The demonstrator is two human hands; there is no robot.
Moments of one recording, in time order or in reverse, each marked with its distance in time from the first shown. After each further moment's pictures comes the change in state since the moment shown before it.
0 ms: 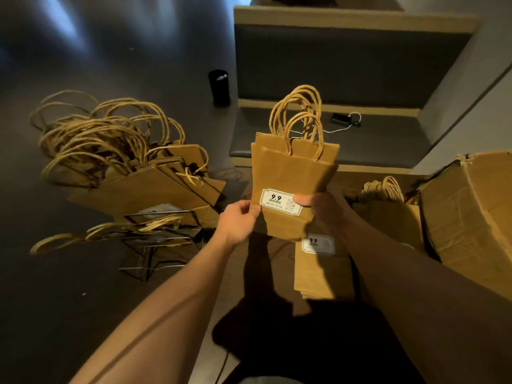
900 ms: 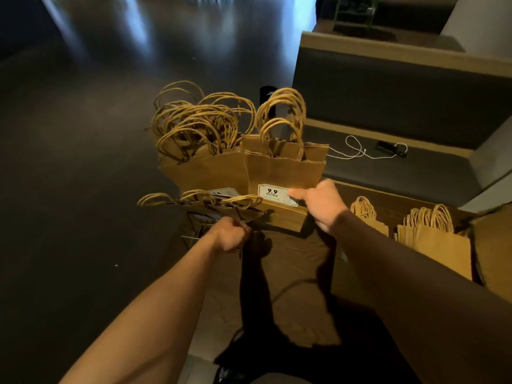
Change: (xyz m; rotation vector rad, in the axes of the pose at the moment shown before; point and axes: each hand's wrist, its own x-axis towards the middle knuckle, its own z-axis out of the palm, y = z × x) left_hand -0.058 -0.068 -0.111 0.034 -0.071 -0.246; right_hand -0.017 -0.020 0.125 -0.092 -0.065 -0.022
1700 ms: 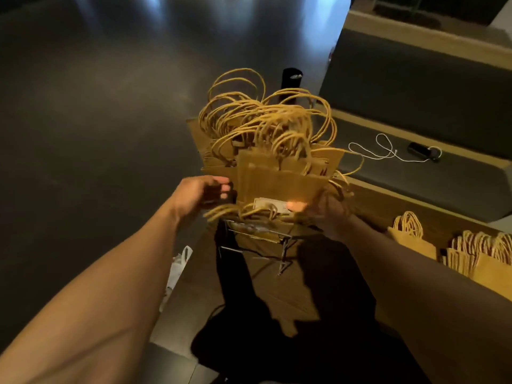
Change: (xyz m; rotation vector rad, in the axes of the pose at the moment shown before) left_hand 0.042 -0.032 -0.172 -0.556 0.159 0.107; right_hand 0.053 0.010 0.098 -0.214 -0.244 -0.004
